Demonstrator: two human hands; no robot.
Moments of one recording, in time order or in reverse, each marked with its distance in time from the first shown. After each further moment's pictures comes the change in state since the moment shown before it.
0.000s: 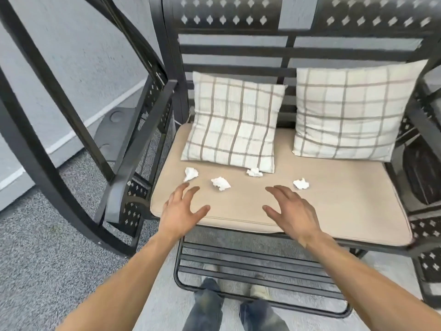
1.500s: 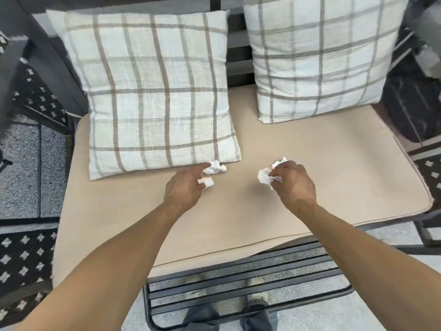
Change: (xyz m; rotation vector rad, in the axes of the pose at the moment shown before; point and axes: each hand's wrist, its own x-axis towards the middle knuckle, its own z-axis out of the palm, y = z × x) left_hand 0.244 0.060 0.204 -0.024 -0.345 0.222; right_hand 0.133 0.155 0.142 0.157 0.017 0.548
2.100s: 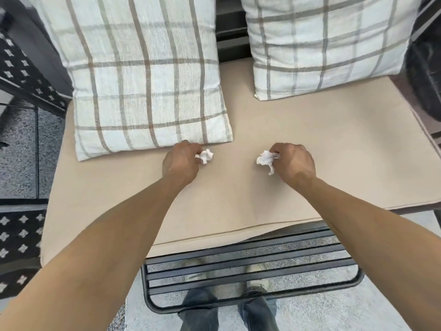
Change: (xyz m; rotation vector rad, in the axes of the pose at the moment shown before) left_hand 0.029 0.026 0.036 0.183 0.136 -0.081; right_hand 0.037 0.042 0.016 0.030 -0.054 -0.022
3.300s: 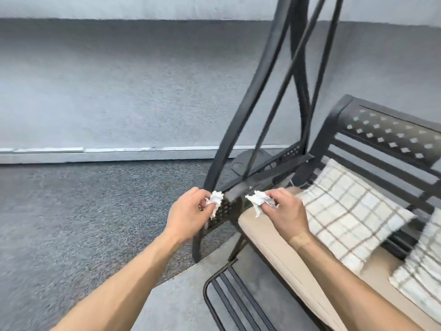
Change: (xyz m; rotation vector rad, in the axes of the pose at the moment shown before) left_hand -0.640 -0.041 -0.278 -0.263 0.952 -0.607; right_hand -0.447 -0.325 -0.176 0.249 -0.011 -1.297
